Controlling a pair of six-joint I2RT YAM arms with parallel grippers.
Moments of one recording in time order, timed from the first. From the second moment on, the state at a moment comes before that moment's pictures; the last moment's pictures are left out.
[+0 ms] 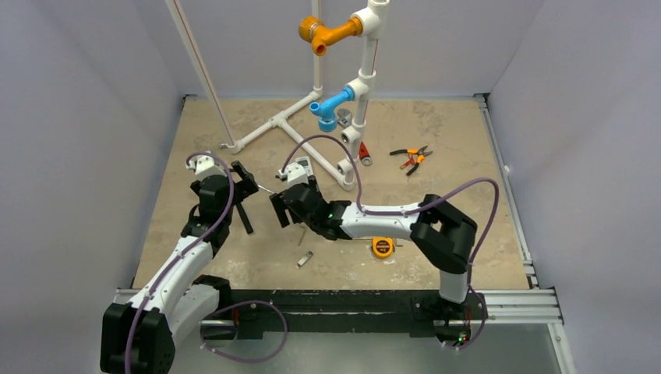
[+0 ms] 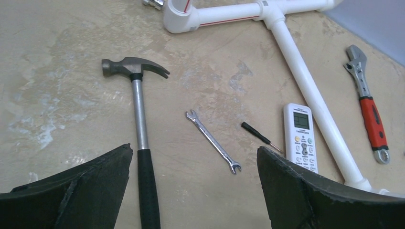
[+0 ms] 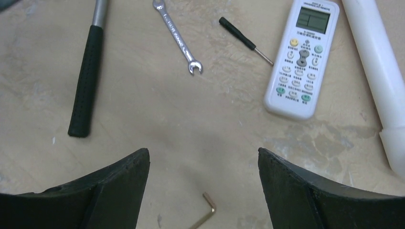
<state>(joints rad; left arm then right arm) -0.19 0.90 0.44 0.07 -0.31 -0.52 1.12 1.84 1.17 0.06 0.43 0.37</state>
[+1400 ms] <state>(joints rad) -0.18 0.90 0.45 0.00 -0.36 -0.55 0.91 2.22 1.61 -0.20 0.48 0.42</state>
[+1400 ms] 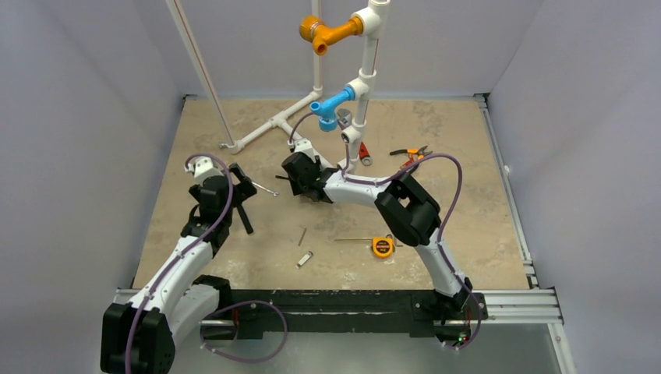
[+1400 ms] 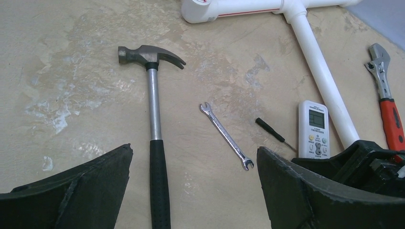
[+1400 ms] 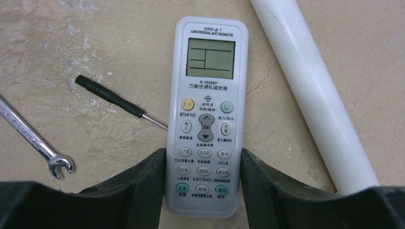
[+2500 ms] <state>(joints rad) -0.18 0.87 0.49 -0.10 -0.24 -0.67 1.08 1.88 1.22 0.03 0.45 0.32</state>
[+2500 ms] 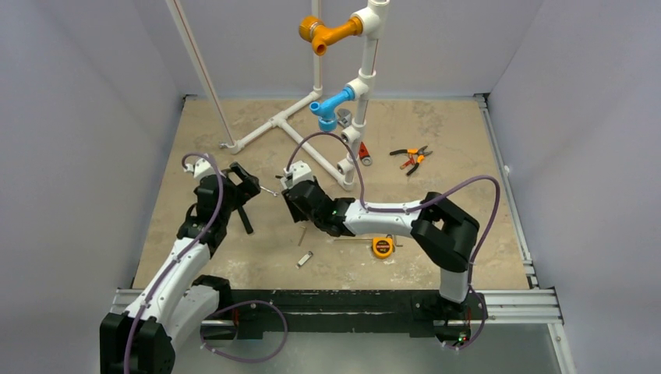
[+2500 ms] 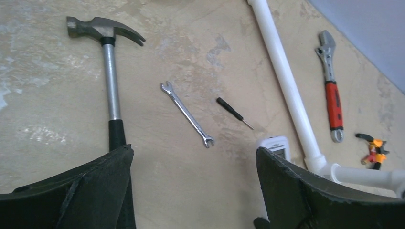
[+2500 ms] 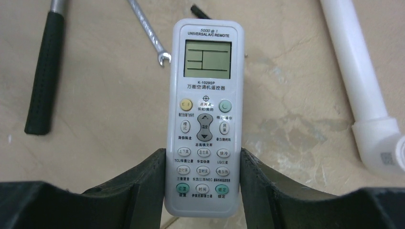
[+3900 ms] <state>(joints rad) -0.62 1.05 0.48 0.30 0.21 -0.98 1.11 1.11 0.58 0.17 0.26 0.48</state>
